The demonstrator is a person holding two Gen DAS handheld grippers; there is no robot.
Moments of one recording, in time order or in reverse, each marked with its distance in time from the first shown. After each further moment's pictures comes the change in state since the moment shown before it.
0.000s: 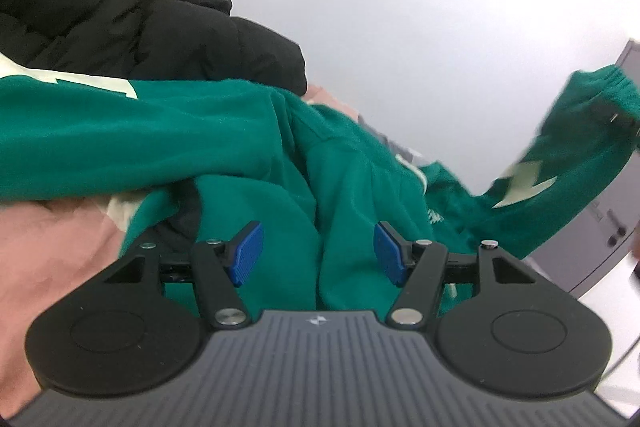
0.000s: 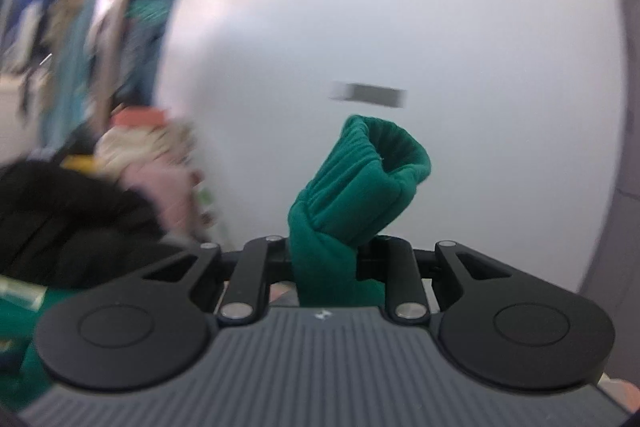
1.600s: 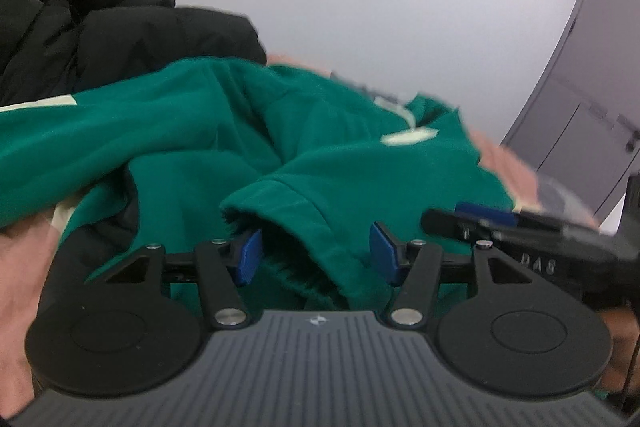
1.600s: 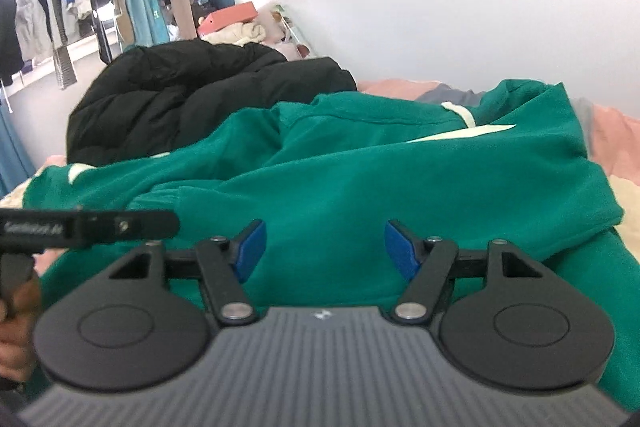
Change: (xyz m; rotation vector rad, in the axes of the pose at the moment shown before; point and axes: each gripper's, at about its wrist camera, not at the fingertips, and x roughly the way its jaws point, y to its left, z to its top) left arm 0.051 -0.046 -0.039 0.281 0.102 0.053; right arm 0.033 0.071 -0.147 0.296 0.359 0.316
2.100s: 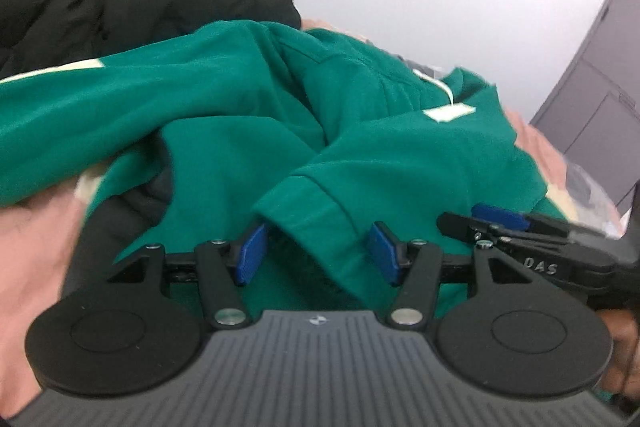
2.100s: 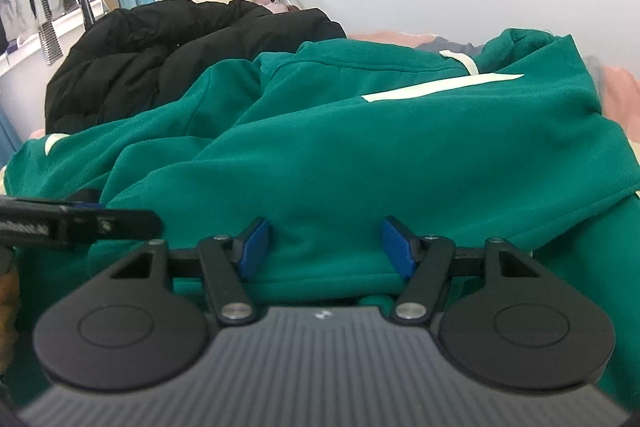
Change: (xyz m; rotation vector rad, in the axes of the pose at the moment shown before) left arm -0.001 0.023 0.003 -0.078 0.079 0.055; right arm 0.020 -0.006 -0.014 0.036 0.108 -0.013
